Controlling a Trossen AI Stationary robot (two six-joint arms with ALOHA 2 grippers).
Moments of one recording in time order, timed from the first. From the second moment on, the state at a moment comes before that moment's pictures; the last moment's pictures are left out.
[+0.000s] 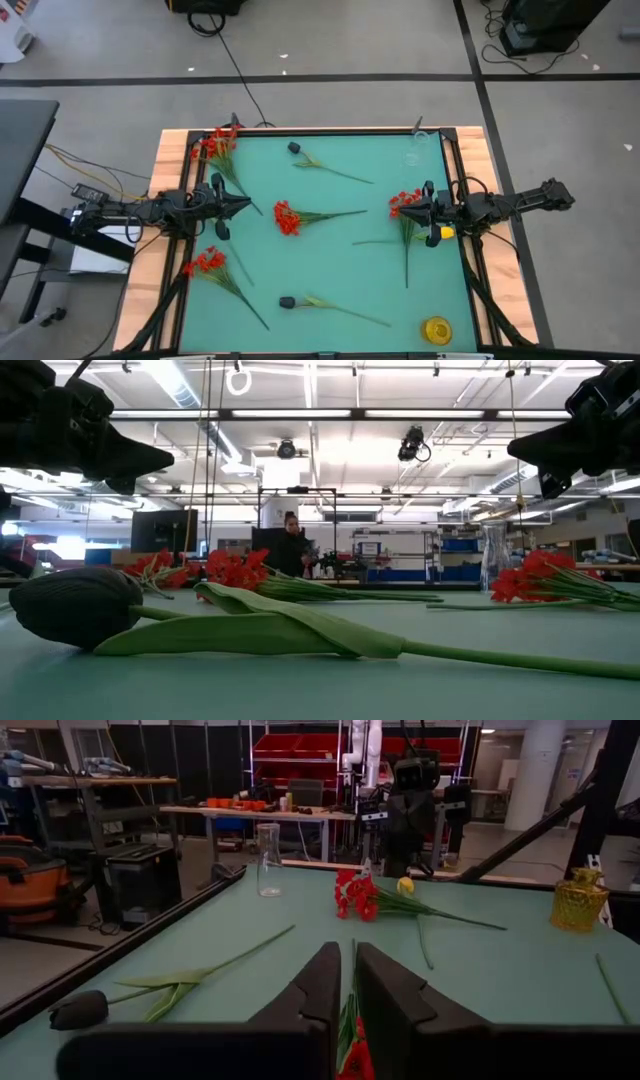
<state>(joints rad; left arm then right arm) -0.02 0.04 0.01 0.05 -0.23 -0.03 0.22 0.07 0.01 0.07 0.32 0.21</state>
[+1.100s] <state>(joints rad) -0.02 0.04 0.01 0.37 -0.43 -0.69 0.16 0.08 0.04 0.27 0.79 0.79</state>
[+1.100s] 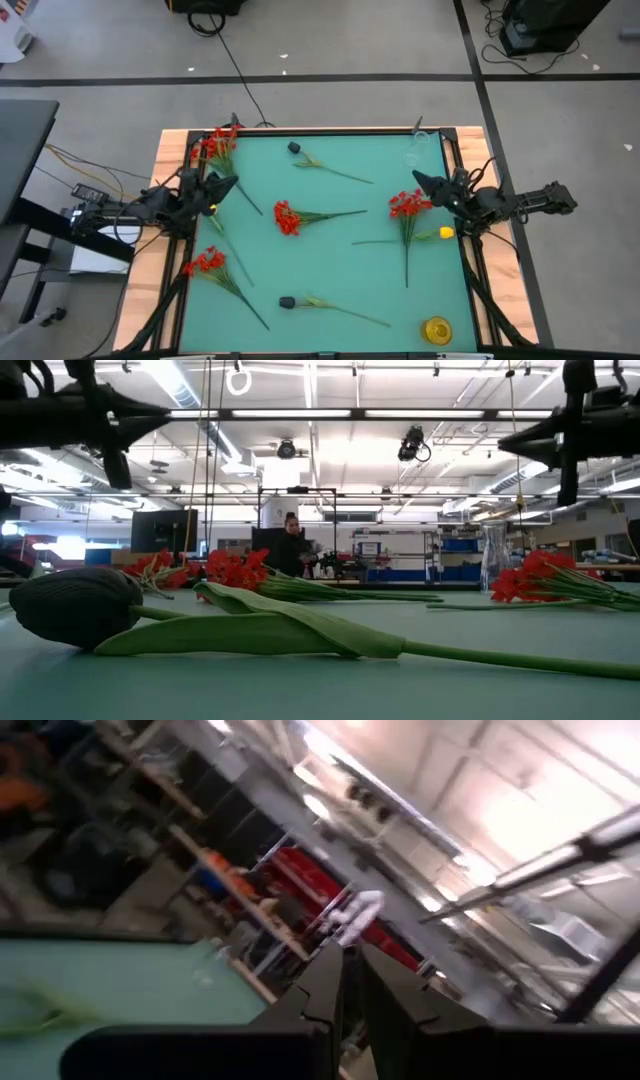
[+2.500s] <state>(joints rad) 0.36 0.73 0.56 -0.35 0.04 -0.57 -0.10 1.34 1.07 -1.15 0.07 1.21</state>
